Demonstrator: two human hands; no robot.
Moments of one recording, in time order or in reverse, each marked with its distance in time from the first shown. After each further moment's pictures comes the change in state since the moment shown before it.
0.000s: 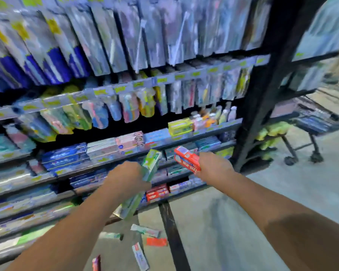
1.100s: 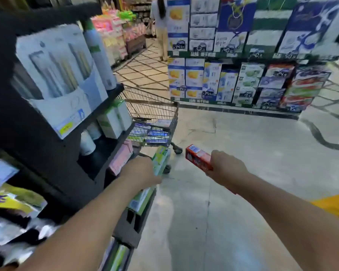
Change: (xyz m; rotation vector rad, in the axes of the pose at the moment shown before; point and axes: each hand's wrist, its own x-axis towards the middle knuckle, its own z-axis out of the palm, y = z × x) left_hand 0.419 0.717 -0.109 0.191 -0.011 0.905; right_hand 0.096 0.643 -0.132 0.084 0.205 1.006
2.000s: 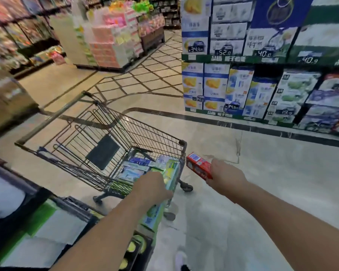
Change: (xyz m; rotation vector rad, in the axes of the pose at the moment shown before) left_hand 0.486 0.090 -0.090 -0.072 -0.142 -0.131; right_hand 0.528 0.081 -0.028 0.066 -0.116 -0.123
